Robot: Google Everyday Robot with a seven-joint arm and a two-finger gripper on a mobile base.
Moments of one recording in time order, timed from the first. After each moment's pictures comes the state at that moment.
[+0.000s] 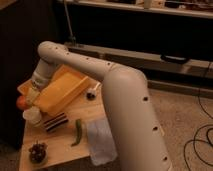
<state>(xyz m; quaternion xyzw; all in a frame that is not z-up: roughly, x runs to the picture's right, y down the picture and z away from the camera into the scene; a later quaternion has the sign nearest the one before) -0.357 0.033 0.697 -0.50 -0.26 0.14 0.82</state>
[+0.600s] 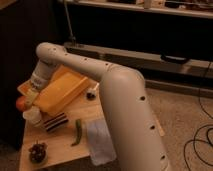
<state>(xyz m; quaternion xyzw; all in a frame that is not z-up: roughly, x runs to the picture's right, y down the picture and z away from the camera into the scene) -0.362 0.038 0.699 -0.50 -0.25 0.14 0.82</state>
